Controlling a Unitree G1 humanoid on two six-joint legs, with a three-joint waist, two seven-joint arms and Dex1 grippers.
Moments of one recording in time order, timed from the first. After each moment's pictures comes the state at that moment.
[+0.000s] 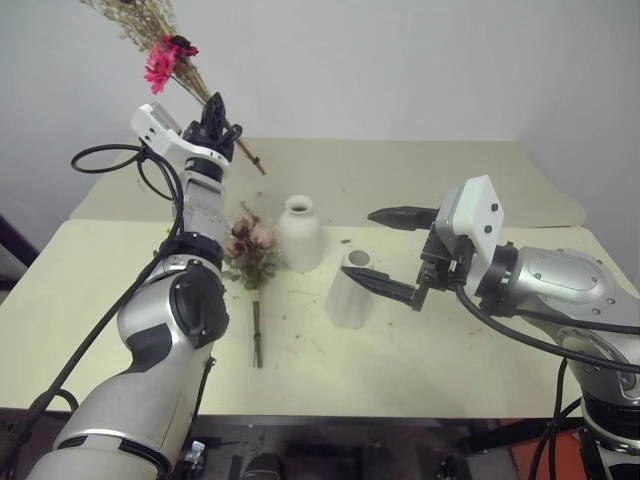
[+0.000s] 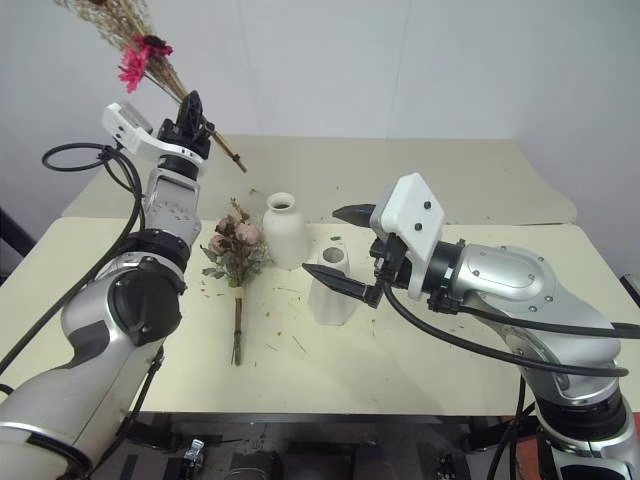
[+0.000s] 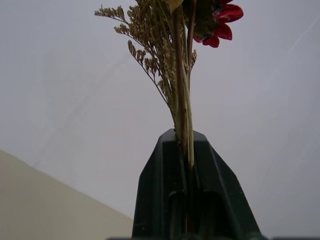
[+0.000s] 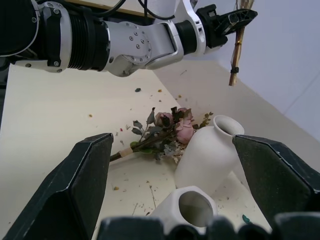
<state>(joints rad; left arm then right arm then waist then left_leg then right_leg) -1.41 0.27 0.67 1.33 -0.53 -0.23 -0.57 -0.59 -0.74 -0.02 -0.72 0.69 0.80 0.57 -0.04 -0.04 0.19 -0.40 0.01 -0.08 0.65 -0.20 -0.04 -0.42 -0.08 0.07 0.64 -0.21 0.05</state>
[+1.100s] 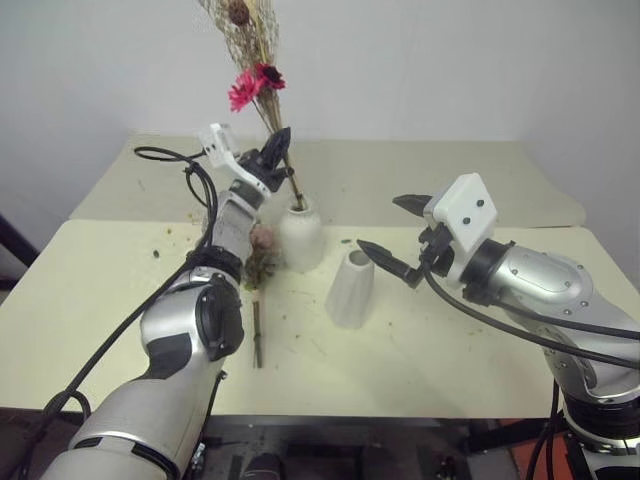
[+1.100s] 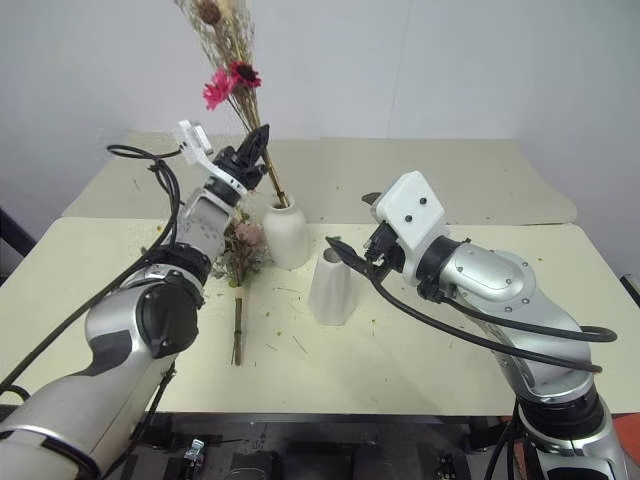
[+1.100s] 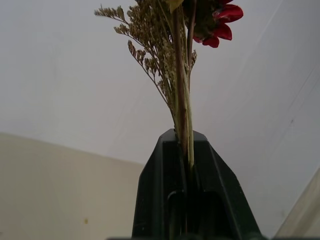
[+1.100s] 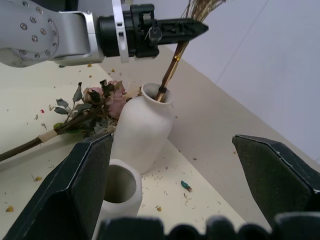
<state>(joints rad) -1.34 0.21 0.51 1.33 -0.39 -0.14 -0.79 -0.59 -0.68 0.04 -0.66 0.44 0.81 0.44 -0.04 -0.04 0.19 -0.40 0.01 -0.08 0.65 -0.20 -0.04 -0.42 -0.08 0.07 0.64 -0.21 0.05</state>
